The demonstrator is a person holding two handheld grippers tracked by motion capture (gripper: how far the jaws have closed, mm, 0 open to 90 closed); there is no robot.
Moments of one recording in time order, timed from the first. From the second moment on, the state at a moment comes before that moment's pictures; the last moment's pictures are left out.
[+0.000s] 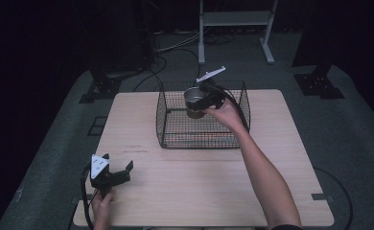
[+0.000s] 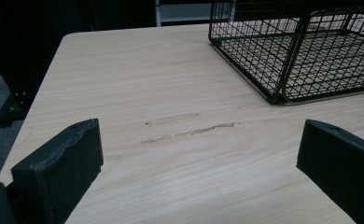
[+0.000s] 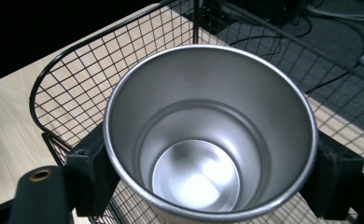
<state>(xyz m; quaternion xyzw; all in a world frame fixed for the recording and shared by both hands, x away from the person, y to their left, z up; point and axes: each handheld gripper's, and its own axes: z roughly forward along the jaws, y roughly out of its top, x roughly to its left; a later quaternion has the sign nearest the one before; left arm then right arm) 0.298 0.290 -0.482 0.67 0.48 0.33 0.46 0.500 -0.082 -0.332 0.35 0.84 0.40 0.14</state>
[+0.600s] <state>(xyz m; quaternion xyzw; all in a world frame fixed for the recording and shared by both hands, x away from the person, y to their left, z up) 0.298 0.290 -0.482 0.67 0.48 0.34 0.46 0.525 -0.071 -0.369 0.37 0.85 0.36 0.13</state>
